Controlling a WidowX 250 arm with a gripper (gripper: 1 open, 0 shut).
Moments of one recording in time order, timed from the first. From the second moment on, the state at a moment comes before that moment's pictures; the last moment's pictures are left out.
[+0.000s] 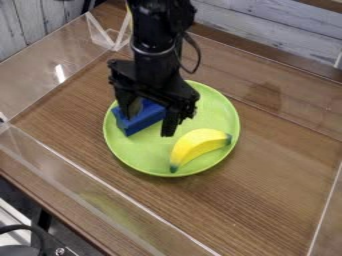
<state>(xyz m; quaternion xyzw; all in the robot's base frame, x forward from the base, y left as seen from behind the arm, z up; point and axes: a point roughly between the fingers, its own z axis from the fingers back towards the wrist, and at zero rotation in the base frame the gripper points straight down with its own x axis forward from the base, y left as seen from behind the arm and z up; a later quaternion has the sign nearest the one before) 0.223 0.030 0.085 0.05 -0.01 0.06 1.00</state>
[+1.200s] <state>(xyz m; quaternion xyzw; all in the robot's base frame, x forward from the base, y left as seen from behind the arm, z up) 0.230 0.038 0.060 0.06 -0.01 0.08 0.99</state>
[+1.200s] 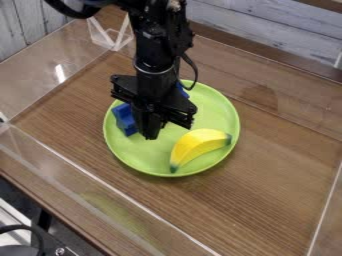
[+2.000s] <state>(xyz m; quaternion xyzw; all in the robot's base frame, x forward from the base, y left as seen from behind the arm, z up) 0.236 0.038 0.093 0.08 -0.01 0.07 0.99</state>
